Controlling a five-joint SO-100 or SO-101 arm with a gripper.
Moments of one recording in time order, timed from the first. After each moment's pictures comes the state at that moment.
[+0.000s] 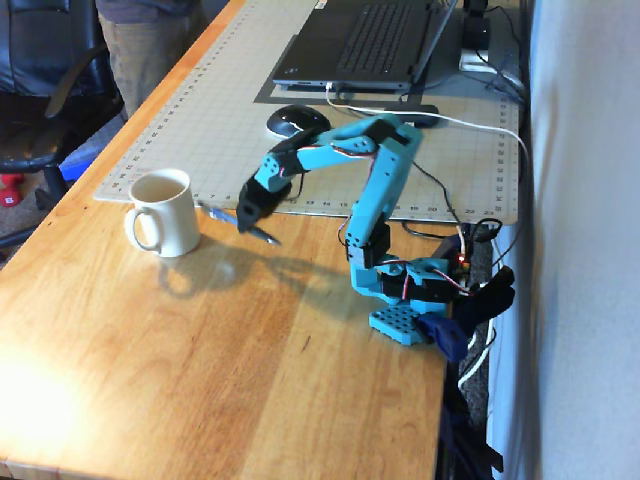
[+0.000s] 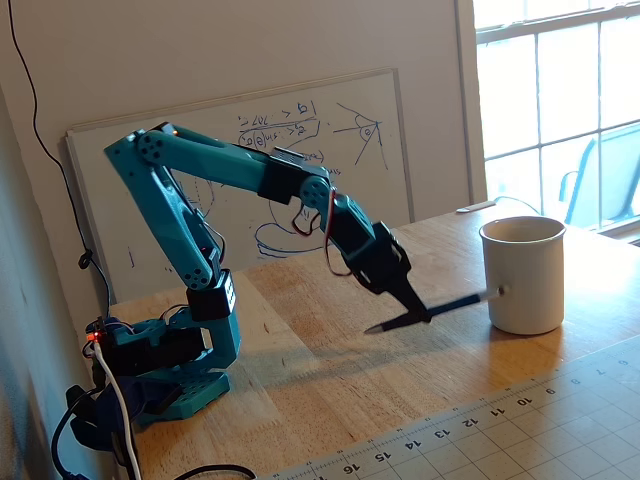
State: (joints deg) arm 26.3 114.5 138.9 28.7 76.8
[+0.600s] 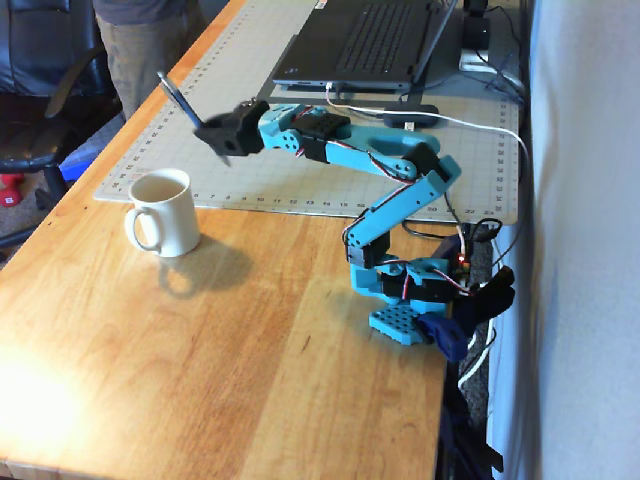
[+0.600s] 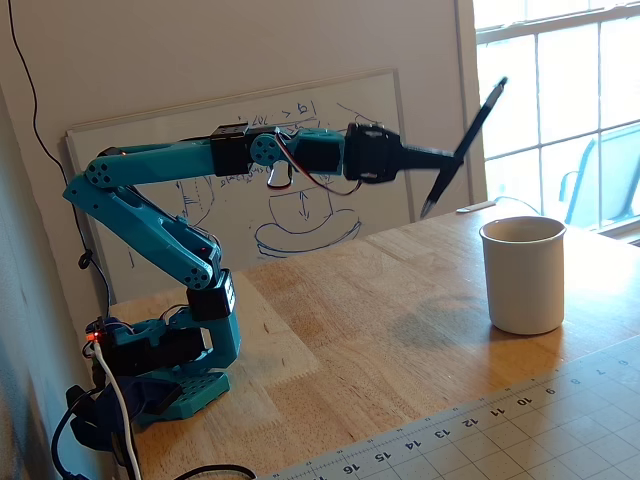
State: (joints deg) arm 23.5 133.6 138.6 1.2 76.8
